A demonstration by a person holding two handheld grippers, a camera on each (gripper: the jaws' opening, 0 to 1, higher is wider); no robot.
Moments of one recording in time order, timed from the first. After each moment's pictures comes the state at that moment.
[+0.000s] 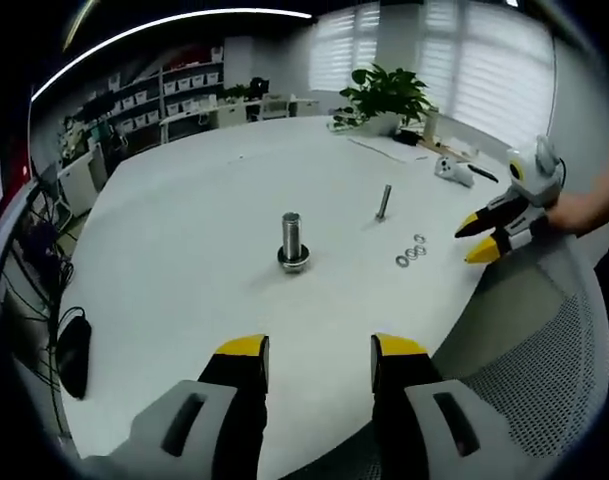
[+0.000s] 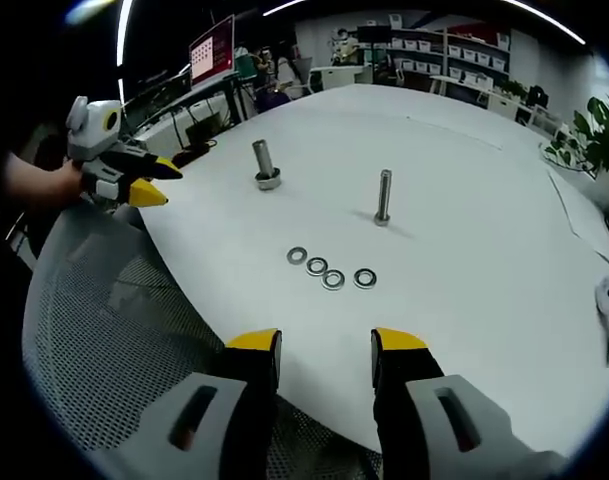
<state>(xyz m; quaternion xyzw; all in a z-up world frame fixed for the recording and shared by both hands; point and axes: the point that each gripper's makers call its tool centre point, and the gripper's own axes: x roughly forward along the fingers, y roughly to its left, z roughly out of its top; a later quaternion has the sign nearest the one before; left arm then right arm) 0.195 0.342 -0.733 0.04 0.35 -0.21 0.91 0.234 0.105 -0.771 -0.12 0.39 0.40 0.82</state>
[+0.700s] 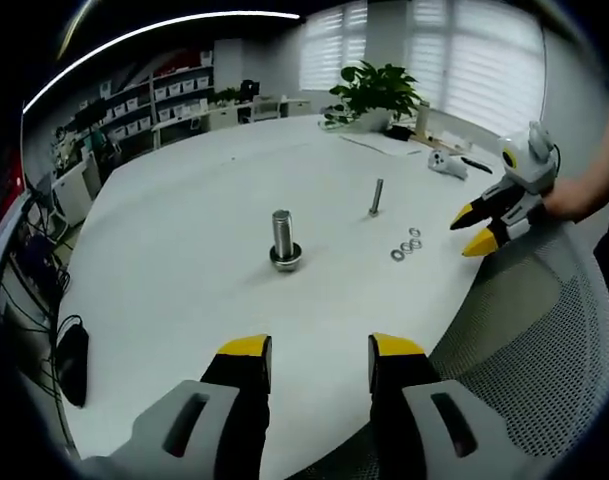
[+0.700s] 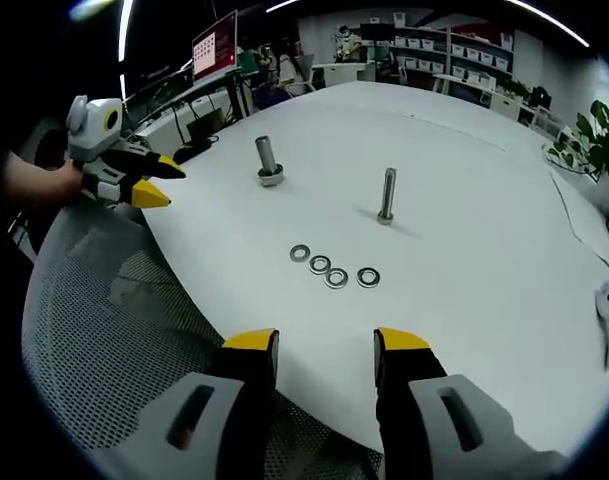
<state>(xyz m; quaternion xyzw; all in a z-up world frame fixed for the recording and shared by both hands) 0.195 0.338 -0.737 0.05 0.35 -0.22 0.91 0.232 0.107 -0.771 -0.14 0.39 0.40 0.82</state>
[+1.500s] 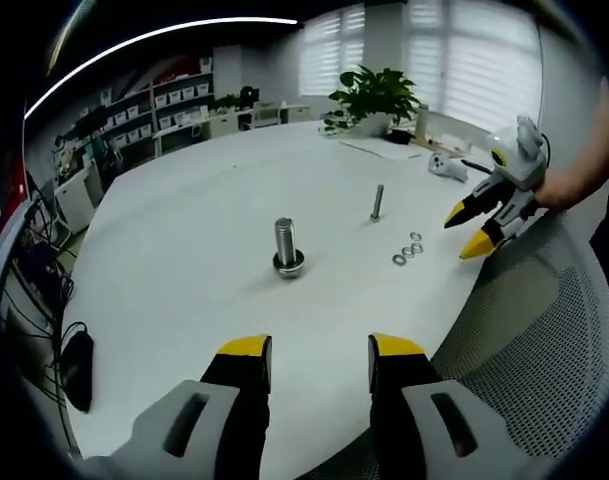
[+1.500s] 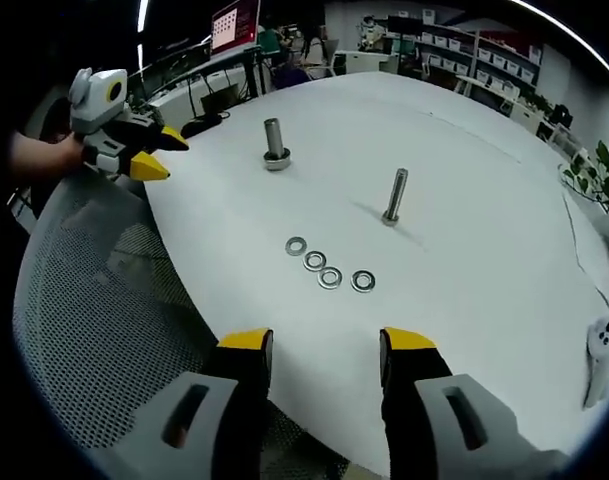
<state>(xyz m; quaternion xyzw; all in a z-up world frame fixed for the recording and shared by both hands) 0.197 0.339 -0.733 0.06 0.33 -0.22 0.92 0.248 0.104 -0.777 -0.20 0.40 0.42 0.79</state>
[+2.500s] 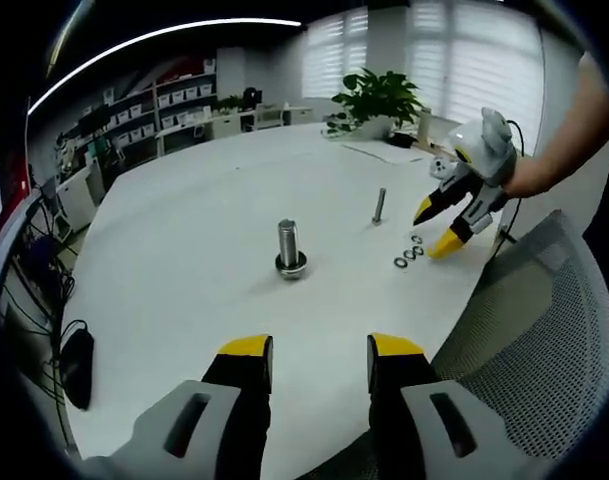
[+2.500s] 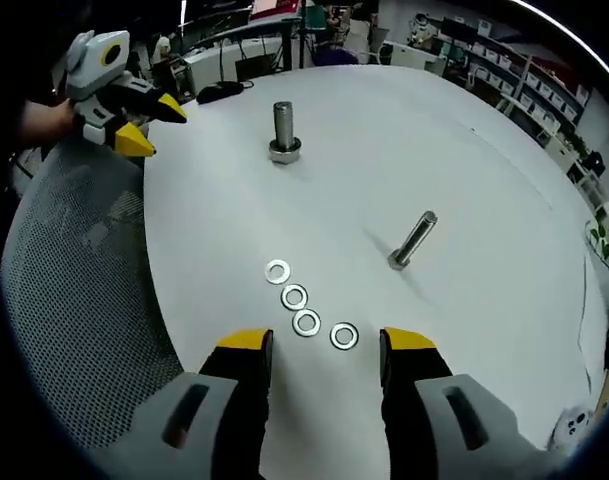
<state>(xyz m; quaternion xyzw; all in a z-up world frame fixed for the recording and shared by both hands) 0.197 0.341 -0.732 0.06 0.33 -0.22 0.92 0.282 0.133 -0.790 -0.29 0.39 0.47 0.73</state>
